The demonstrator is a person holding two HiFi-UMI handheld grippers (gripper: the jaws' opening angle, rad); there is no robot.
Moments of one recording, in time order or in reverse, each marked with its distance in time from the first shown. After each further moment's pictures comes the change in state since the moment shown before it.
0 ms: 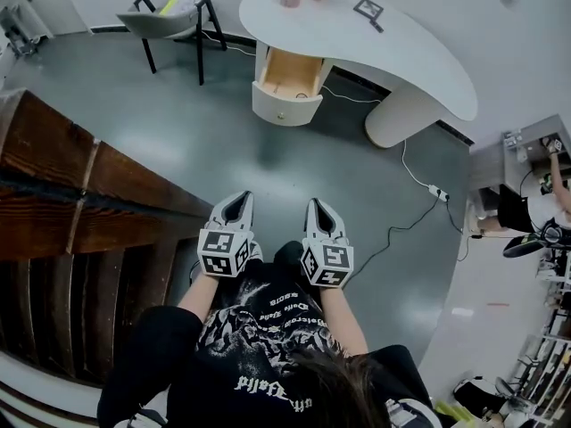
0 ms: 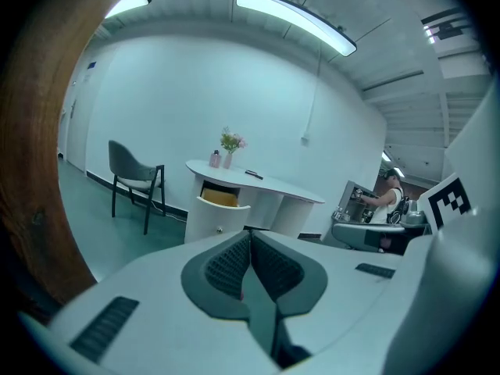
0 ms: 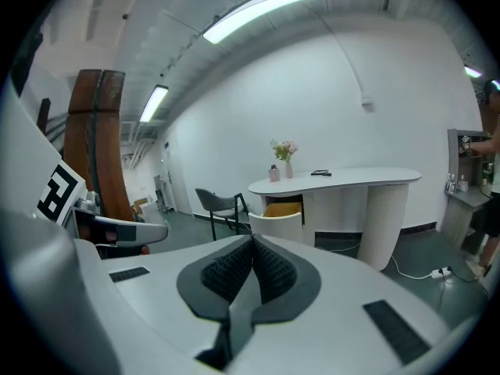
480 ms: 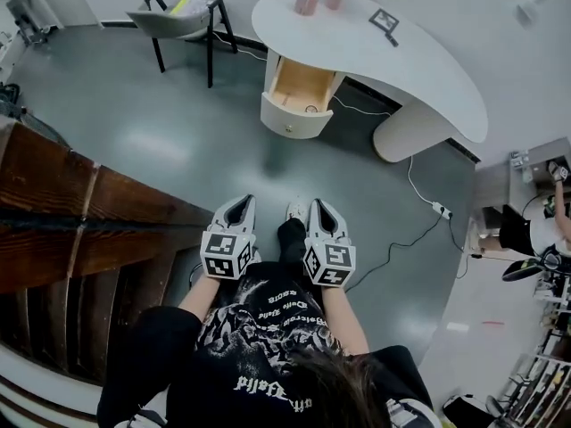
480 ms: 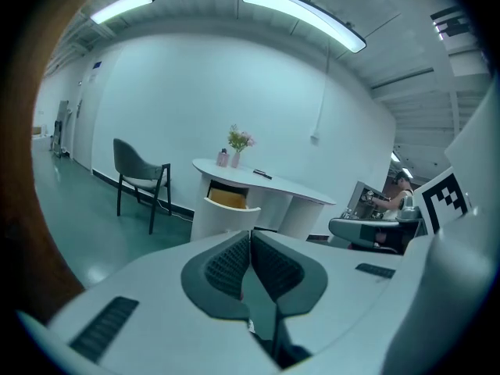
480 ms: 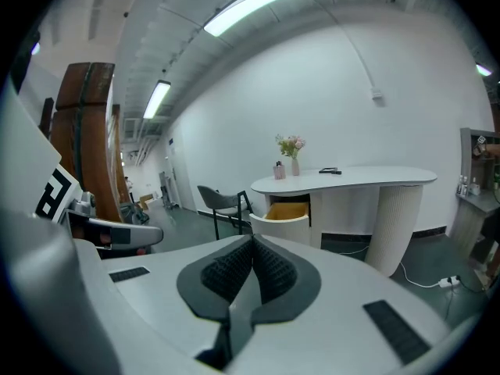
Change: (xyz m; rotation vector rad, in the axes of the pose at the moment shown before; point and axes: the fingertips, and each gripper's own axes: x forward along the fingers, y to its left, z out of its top) left arm 0.040 0.027 0.007 -0.016 0.010 0.044; right arm 0.061 -0.014 0.011 -0.021 0.022 0.039
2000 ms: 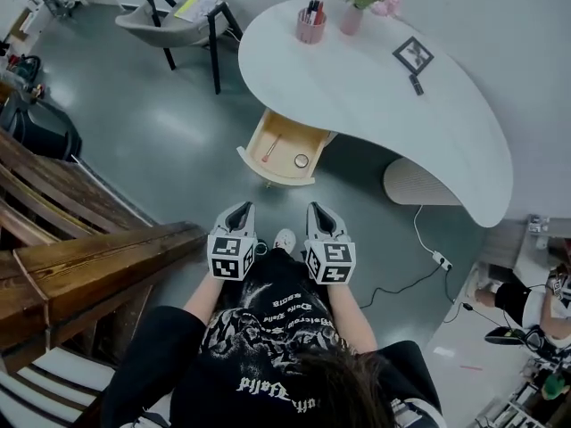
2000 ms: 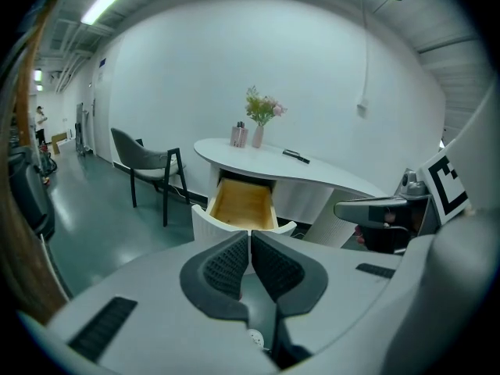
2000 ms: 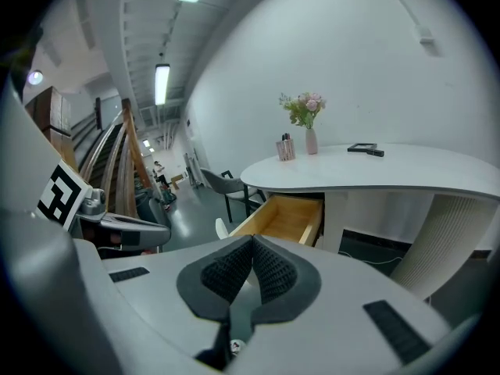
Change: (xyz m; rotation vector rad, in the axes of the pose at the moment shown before) left arm 0.272 0.030 0.077 -0.045 0.161 0.224; right arm 0.253 -0.161 0.083 -0.063 0.206 0.246
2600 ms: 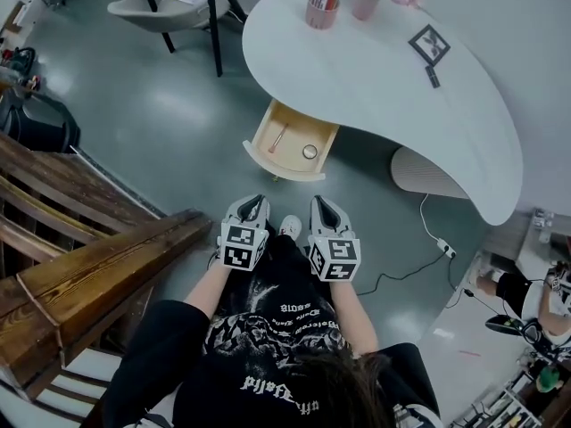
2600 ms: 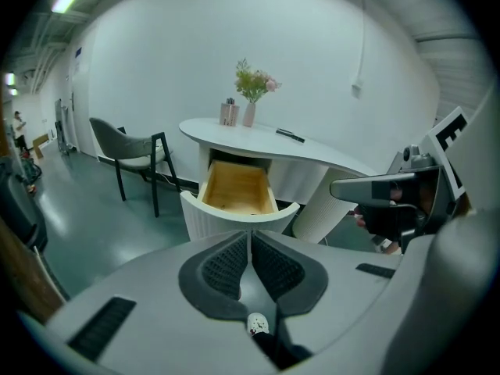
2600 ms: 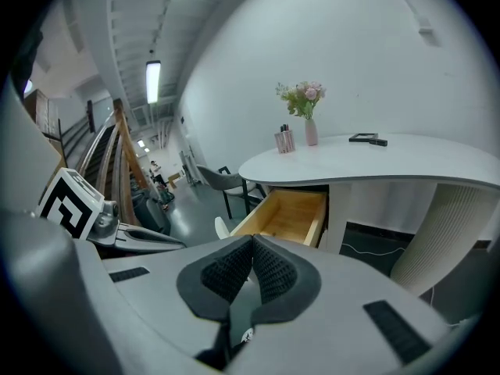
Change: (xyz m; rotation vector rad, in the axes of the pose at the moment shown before) left arm 0.041 0.012 -0.019 0.062 0.146 -0.072; right arm 0.032 0.009 0.000 0.050 0.049 -0.013
